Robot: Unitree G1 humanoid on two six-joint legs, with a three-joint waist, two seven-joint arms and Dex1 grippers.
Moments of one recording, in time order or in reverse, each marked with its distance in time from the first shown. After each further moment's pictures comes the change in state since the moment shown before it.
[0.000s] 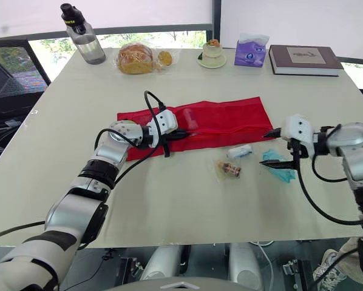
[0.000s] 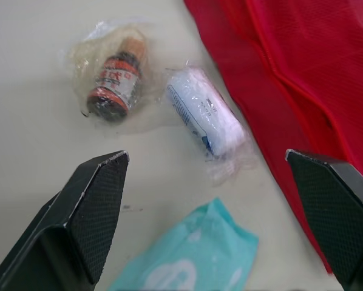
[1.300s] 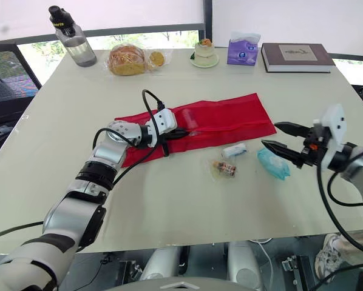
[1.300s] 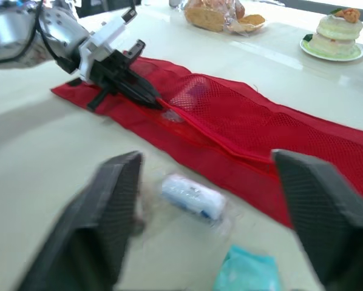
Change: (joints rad) left arm 0.027 0.025 0.007 -0.060 -0.003 0.023 -0.001; right arm 0.553 0.037 -0.694 -0.716 0.602 0.639 -0.351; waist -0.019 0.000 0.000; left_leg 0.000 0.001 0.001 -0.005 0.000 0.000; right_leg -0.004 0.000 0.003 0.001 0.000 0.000
